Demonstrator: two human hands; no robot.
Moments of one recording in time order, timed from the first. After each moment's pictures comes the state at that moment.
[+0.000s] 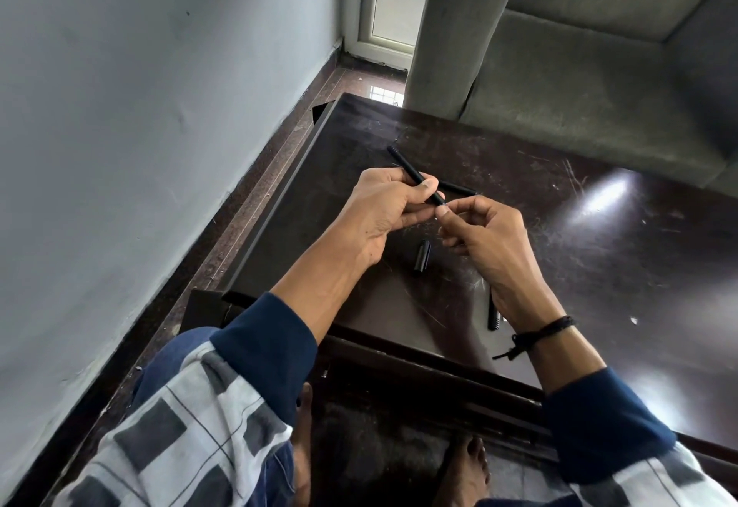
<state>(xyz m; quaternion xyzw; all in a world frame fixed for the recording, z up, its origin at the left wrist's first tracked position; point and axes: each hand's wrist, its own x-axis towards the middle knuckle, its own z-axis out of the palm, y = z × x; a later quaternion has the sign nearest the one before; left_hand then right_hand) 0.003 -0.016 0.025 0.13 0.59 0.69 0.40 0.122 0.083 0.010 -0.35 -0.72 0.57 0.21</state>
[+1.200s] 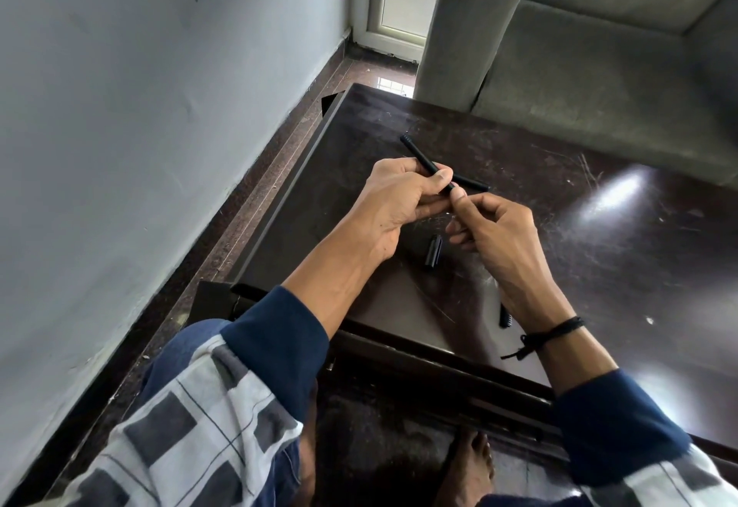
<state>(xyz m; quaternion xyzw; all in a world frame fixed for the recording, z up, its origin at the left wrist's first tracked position) 0.003 -0.016 0.026 0.12 0.57 0.71 0.40 0.118 0.074 0.009 -0.35 -0.71 0.56 0.22</state>
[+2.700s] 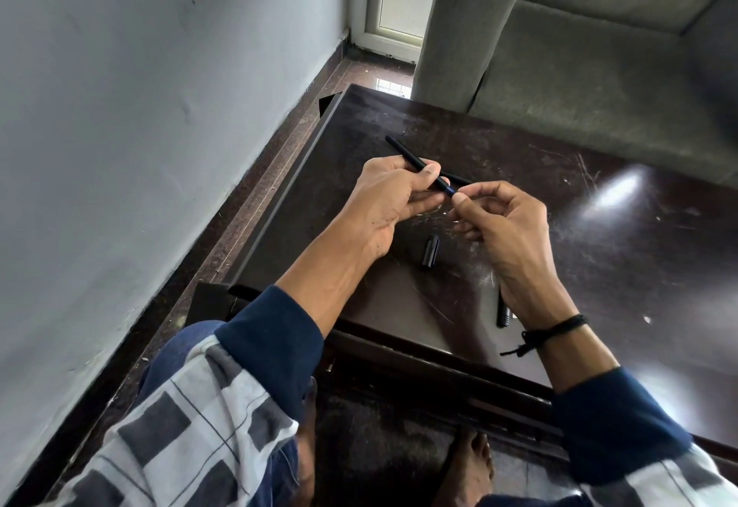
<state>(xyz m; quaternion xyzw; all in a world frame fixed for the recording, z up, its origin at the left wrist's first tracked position) 0.001 -0.016 0.028 0.10 0.58 0.71 0.39 0.122 0.084 0.010 -0.33 -0.68 0.60 0.27</state>
